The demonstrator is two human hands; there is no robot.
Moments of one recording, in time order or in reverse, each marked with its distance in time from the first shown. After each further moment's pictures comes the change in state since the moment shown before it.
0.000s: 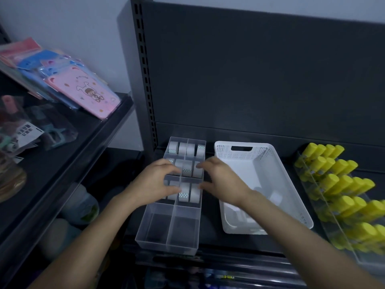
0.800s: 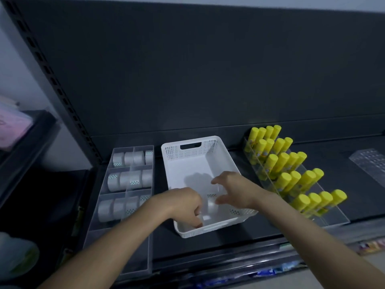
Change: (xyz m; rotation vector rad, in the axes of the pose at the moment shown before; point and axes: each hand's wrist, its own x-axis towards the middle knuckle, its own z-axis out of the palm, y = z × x) left_hand 0.074 0.128 0.109 0.468 -0.796 0.247; right_hand -0.092 0.114 -0.043 -0.115 -0.235 0.354
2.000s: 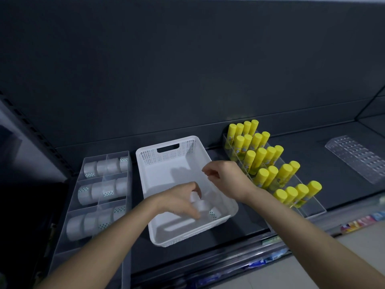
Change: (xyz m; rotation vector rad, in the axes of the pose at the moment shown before) left_hand 0.052 0.014 -0.004 -0.623 0.024 -0.004; right_hand -0.009 0.027 -0.012 0.261 0.434 -0.018
